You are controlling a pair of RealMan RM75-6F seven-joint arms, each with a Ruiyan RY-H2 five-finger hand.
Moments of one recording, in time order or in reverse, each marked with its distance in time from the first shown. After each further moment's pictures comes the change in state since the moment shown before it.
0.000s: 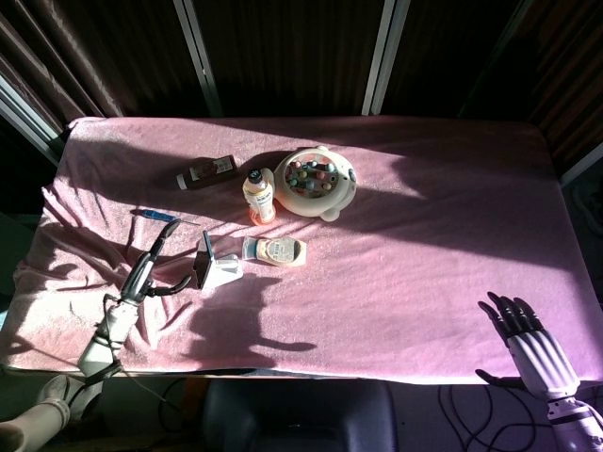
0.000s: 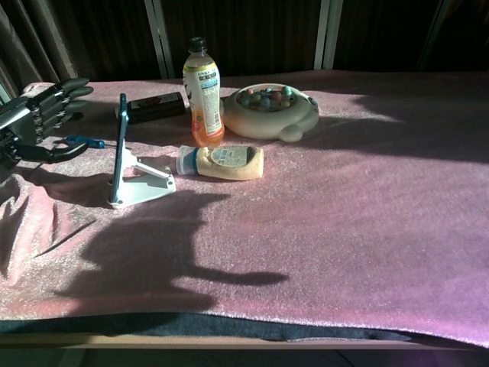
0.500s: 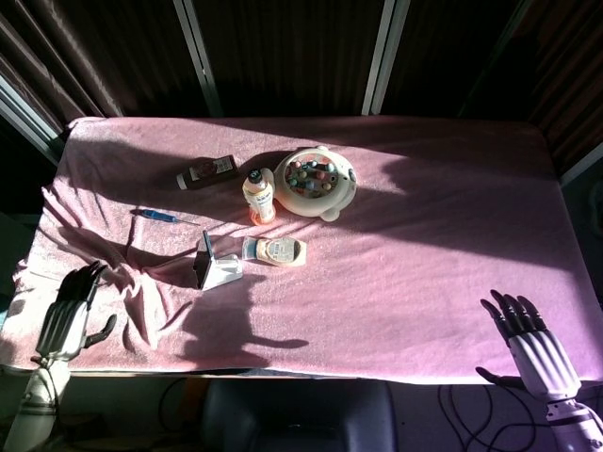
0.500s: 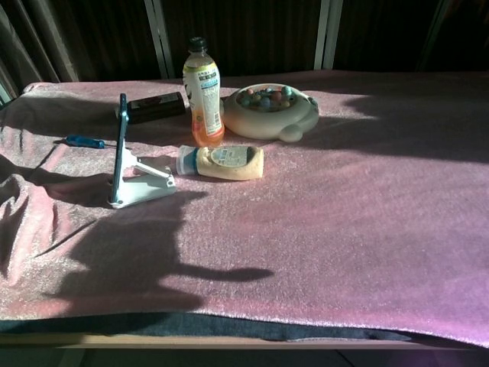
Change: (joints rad) left arm 0.293 0.394 0.071 -0.716 -0.187 0.121 1.166; right arm -0.020 -0.015 0.010 -0.019 -0.001 0.042 -0.064
